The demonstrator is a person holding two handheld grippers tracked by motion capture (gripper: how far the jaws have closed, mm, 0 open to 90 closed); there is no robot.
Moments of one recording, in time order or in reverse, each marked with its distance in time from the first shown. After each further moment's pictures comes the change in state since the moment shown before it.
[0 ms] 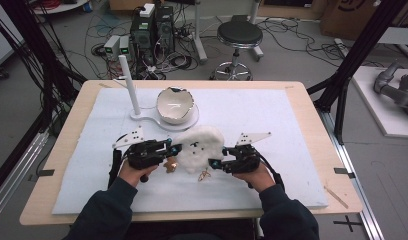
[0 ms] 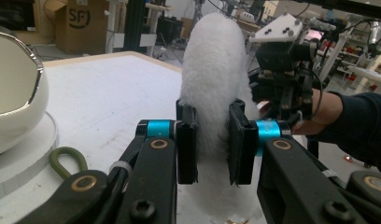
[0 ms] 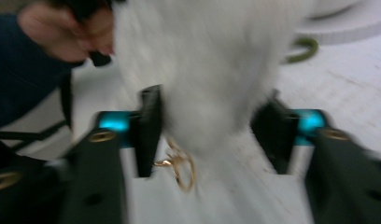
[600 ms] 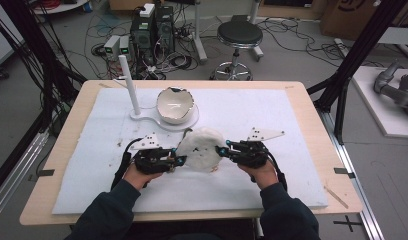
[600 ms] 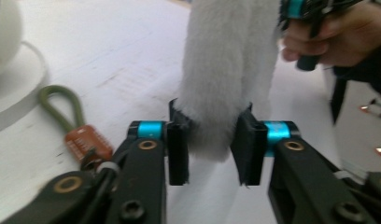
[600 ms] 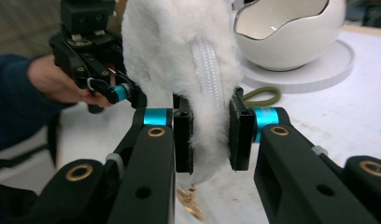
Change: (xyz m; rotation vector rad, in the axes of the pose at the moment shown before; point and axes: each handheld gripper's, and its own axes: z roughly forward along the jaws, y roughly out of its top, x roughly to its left) left arm -0.003 -0.015 0.017 0.234 0.056 0.009; right arm 0.000 0.010 -0.022 -0.149 -0.060 -0.060
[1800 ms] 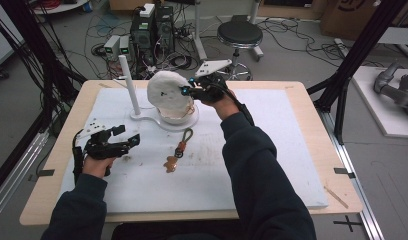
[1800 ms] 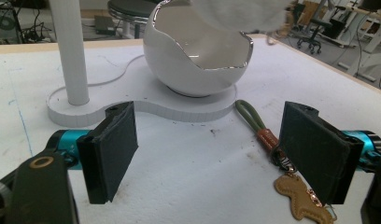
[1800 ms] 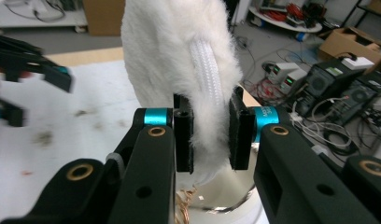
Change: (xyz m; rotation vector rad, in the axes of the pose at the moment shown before) left arm 0.064 -0.008 -0.104 -0.164 0.416 -0.137; right arm -0.035 0.172 0.114 0.116 -0.152 -0.373
